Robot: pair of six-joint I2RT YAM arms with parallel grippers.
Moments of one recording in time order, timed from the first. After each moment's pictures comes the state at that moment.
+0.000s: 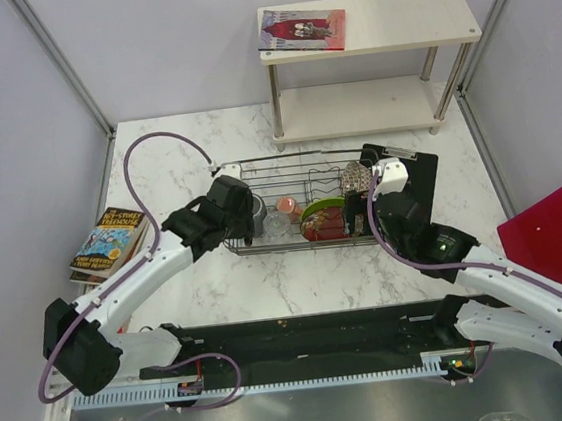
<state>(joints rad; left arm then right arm) -0.69 1.23 1.01 -0.65 -0.34 -0.49 0.80 0.88 0.72 -0.30 0.50 0.42</state>
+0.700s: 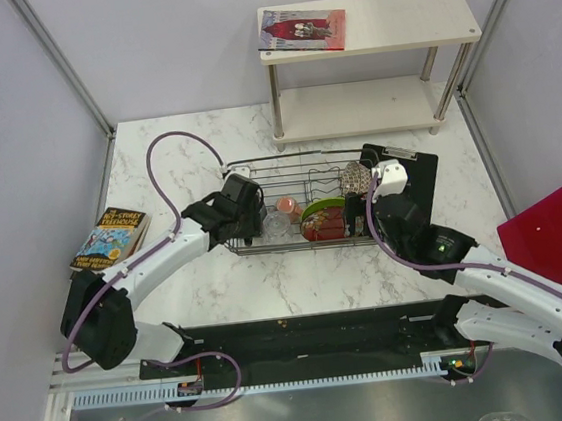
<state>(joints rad) -0.67 1.40 1.01 -0.58 -0.31 -0.48 0.80 0.88 0.71 -0.30 0.50 0.42</state>
